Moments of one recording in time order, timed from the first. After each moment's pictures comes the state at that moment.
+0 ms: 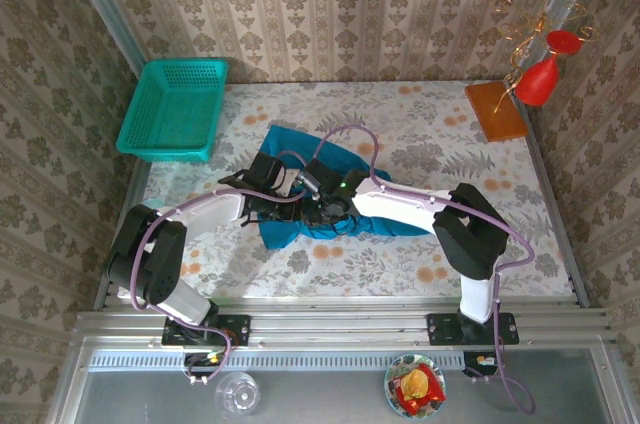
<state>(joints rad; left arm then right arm) -0.55 1.54 0.85 -0.39 0.39 -0.29 0.86 1.88 1.35 -0.58 -0.02 0.68</state>
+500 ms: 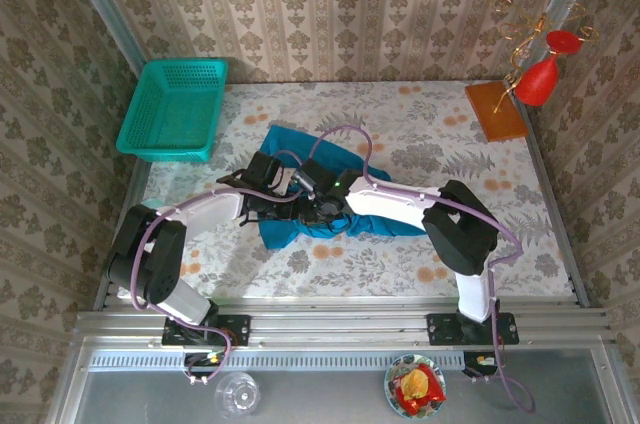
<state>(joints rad) -0.53 1.54 0.85 -0.40 0.36 -0.30 0.86 1.94 1.39 -0.56 -0.02 0.68</state>
